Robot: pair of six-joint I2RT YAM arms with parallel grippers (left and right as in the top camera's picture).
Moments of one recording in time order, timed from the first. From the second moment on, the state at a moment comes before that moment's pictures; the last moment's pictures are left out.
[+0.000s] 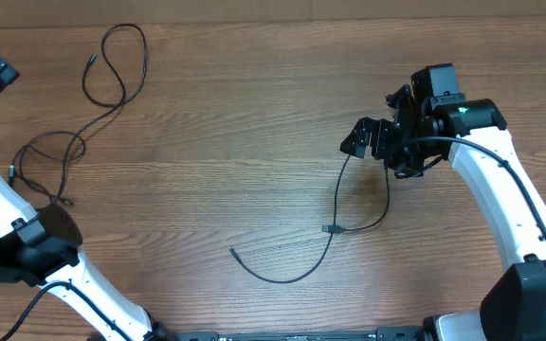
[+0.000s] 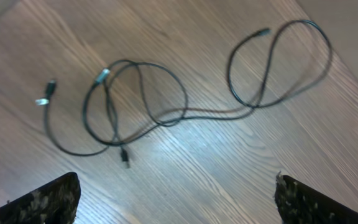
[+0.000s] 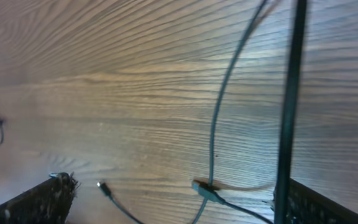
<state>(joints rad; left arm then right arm) 0.55 2.16 2.73 -1.69 0.05 -0.33 0.13 1.62 1.33 -1.01 -0.45 0.33</state>
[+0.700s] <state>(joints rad) 0.30 2.16 2.73 -1.69 0.31 -0.17 0.13 1.62 1.33 -1.08 -0.70 0.03</state>
